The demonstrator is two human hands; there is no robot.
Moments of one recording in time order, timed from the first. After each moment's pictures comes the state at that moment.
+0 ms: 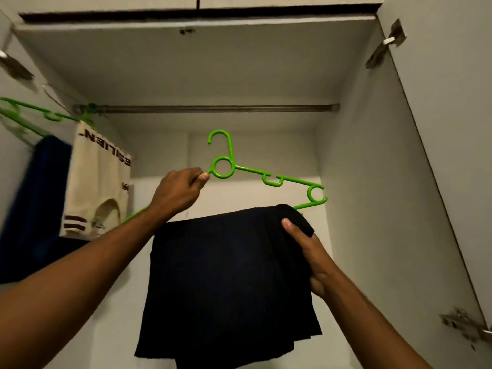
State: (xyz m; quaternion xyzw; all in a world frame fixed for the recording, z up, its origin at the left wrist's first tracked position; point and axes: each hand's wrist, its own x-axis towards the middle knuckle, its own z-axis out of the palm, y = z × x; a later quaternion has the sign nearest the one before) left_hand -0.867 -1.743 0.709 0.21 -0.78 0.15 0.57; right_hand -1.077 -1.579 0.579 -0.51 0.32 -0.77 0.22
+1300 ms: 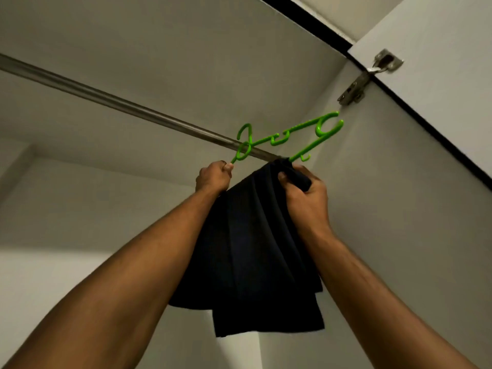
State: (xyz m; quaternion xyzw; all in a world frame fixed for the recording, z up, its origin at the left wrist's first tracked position) left_hand -1.290 -1.852 0.976 0.01 -0.73 -0.12 0.67; right_hand -1.323 -1.683 0.844 -0.45 0.29 -0.72 -0.44
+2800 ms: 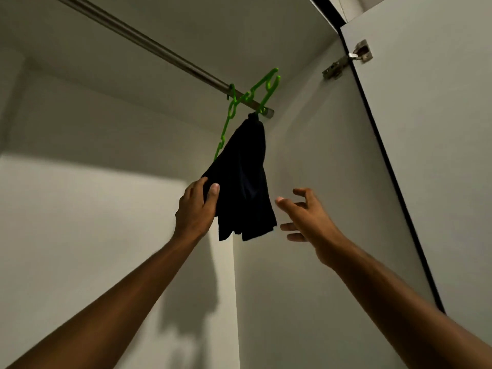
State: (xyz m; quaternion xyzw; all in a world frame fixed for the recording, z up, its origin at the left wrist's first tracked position) left_hand -1.204 -1.870 0.704 -0.08 -0.73 -0.26 0.62; right_hand -1.198 -1.626 0.660 -0.33 0.65 -0.65 -0.22
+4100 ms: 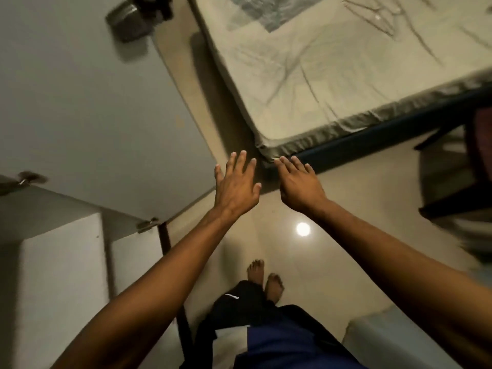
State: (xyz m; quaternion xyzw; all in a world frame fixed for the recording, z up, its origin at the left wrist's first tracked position) left_hand -0.807 -1.207 0.018 -0.50 -0.86 0.00 -0.15; right_hand -0.676 -1.098 0.007 0.32 0.93 -0.17 0.09
